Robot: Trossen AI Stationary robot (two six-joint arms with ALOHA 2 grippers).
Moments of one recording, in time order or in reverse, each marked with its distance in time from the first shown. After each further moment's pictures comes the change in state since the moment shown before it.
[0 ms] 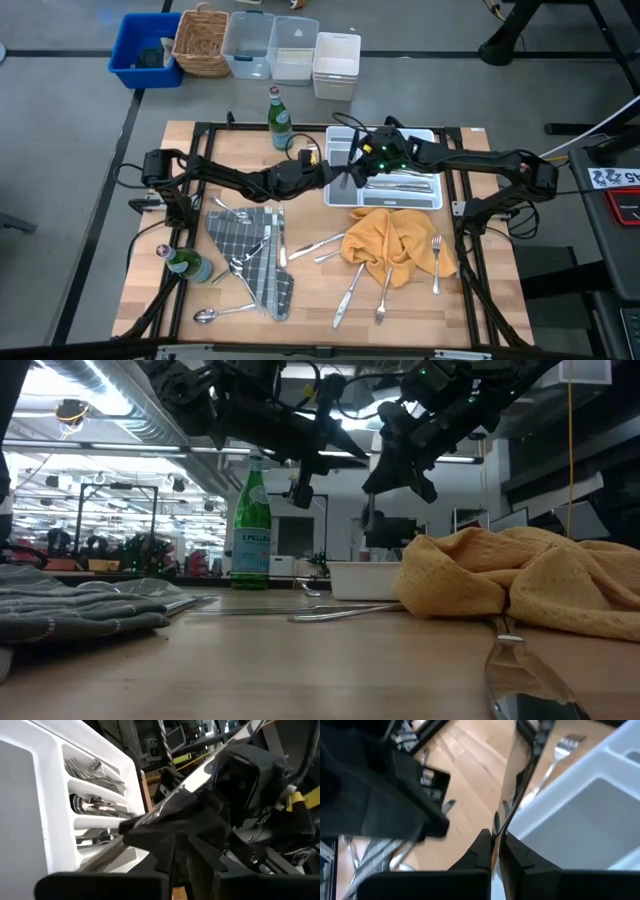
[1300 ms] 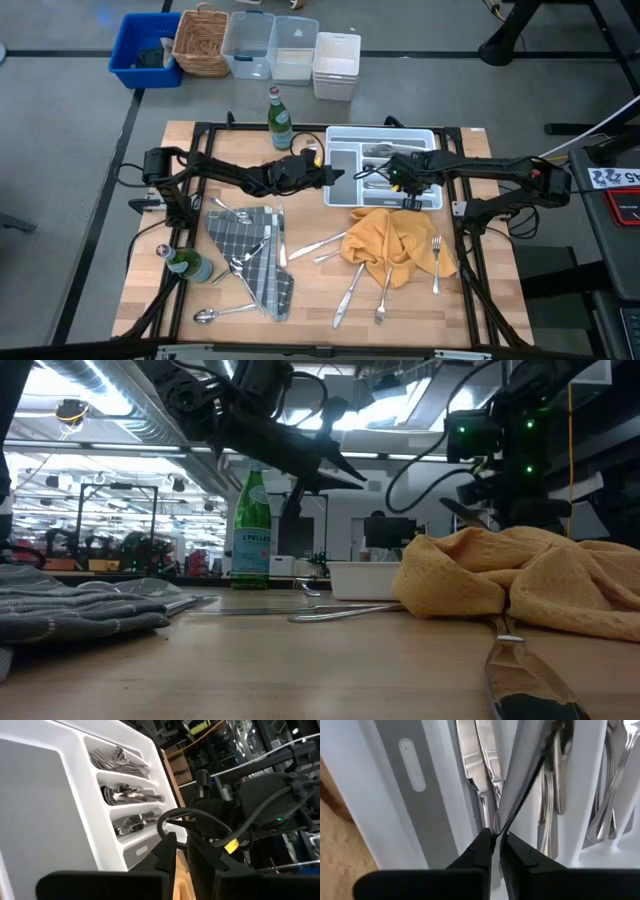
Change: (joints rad) left arm 0.059 0.002 -0.001 -0.131 0.148 0.143; right arm 0.000 -0.117 -0.171 -0.740 0.436 -0.679
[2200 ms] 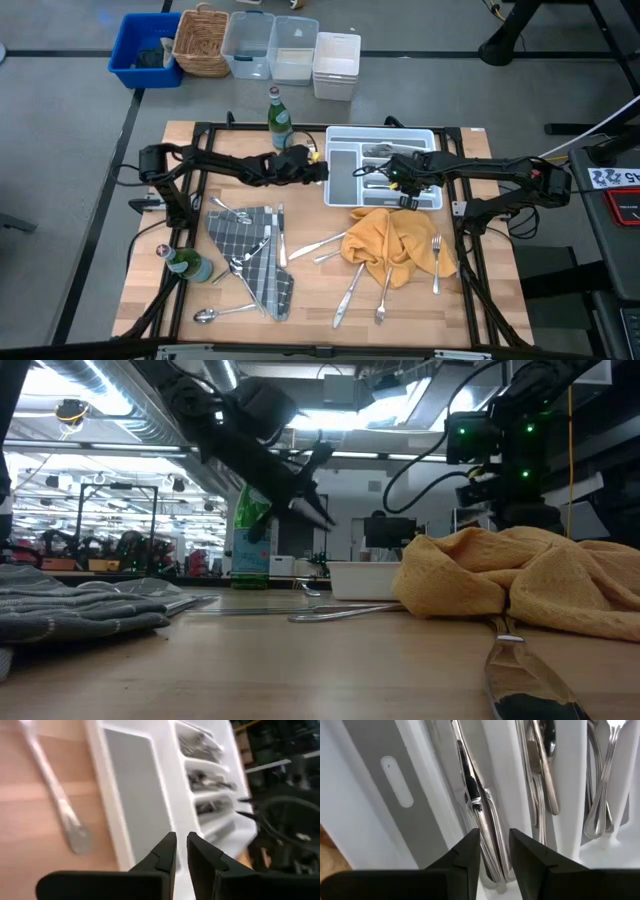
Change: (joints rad) left arm 0.105 -0.035 0.000 -0.355 0.071 -0.005; right arm 0.000 0.000 -0.019 0.049 0.036 0.100
